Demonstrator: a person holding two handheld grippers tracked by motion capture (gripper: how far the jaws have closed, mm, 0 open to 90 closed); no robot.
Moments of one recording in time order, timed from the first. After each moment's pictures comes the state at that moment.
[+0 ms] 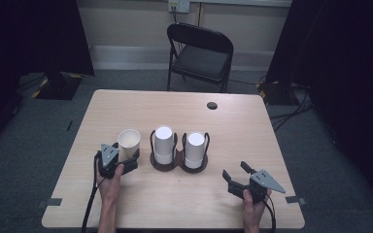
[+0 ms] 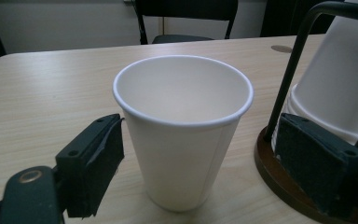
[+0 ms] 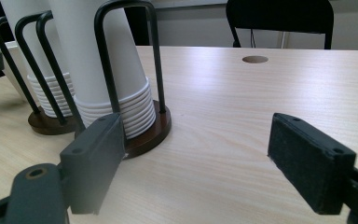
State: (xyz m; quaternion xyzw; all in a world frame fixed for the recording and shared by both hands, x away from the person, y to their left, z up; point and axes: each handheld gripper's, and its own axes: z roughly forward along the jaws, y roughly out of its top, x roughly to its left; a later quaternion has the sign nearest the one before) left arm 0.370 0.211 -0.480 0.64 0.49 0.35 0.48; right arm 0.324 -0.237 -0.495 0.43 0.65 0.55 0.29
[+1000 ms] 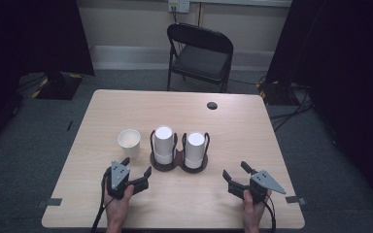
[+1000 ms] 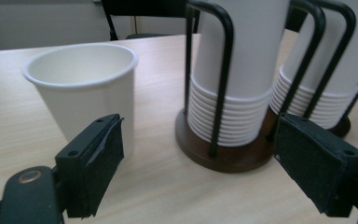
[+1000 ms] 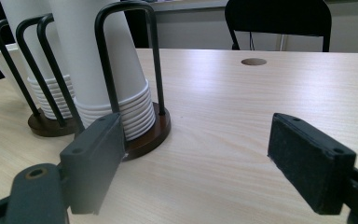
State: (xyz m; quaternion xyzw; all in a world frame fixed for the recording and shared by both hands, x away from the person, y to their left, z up) left arm 0.313 0.169 -0.478 0.67 0.46 0.30 0.50; right arm 0.323 -0.237 -0.495 0.43 0.65 0.56 0.29
